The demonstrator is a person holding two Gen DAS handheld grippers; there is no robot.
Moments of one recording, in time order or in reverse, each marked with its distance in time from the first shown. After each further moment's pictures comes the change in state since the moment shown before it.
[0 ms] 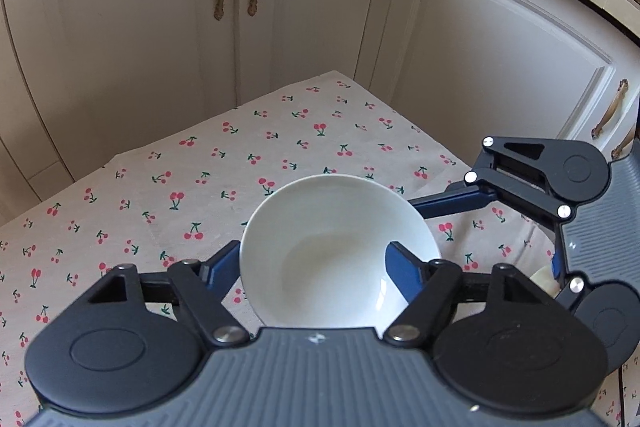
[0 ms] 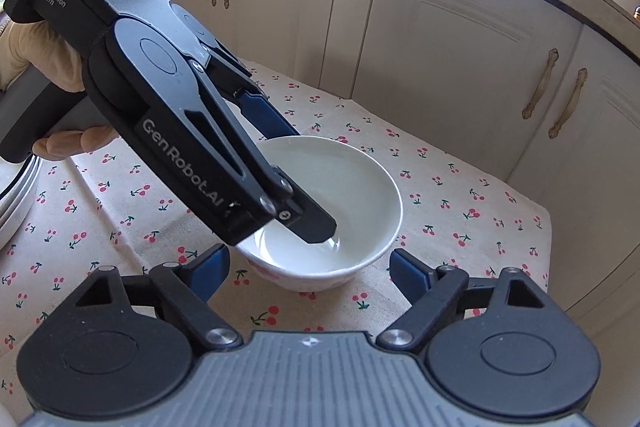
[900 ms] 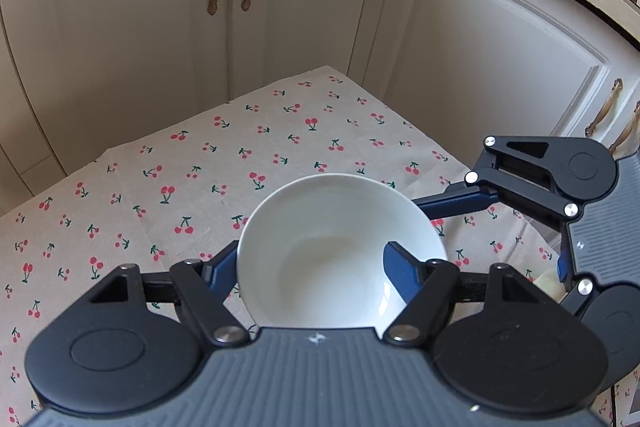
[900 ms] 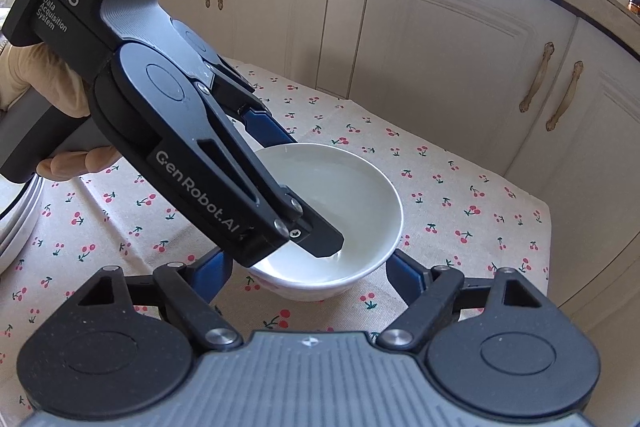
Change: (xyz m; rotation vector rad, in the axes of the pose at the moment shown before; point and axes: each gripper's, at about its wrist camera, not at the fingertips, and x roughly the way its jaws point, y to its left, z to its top) left arm -0.002 -0.004 -0.001 -0.005 0.014 -0.020; right arm -0.004 0.002 0.007 0.037 0.016 -0.002
